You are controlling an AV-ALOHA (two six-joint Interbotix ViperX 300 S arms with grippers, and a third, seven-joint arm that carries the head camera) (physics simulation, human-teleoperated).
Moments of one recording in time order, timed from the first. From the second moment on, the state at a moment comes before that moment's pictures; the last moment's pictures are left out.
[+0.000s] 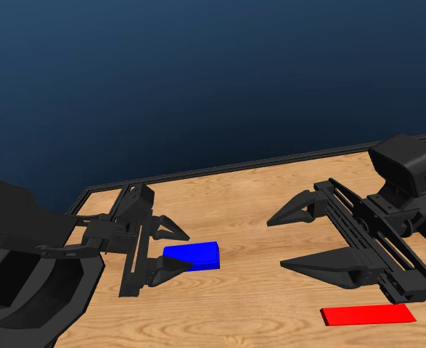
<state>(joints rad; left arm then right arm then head) 0.12 -0.21 1.17 0.00 -0.23 -0.20 -0.03 0.14 0.90 -0.05 -0.92 0.17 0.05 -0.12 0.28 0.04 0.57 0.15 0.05</state>
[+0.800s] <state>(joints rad) 0.10 -0.05 1.17 0.06 -0.30 -0.29 0.07 0.02 0.99 0.06 -0.54 0.20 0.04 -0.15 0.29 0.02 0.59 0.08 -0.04</state>
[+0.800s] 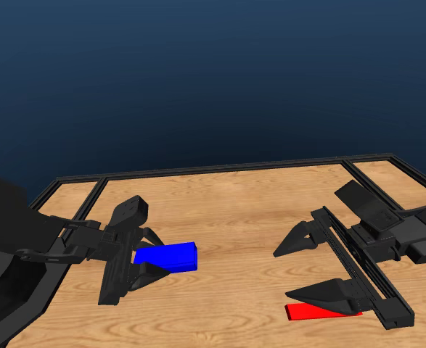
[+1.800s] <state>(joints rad) -0.09 -0.25 1.18 -0.06 -0.26 -0.24 0.19 0.03 0.90 -0.02 0.06 0.34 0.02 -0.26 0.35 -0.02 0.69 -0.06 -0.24</state>
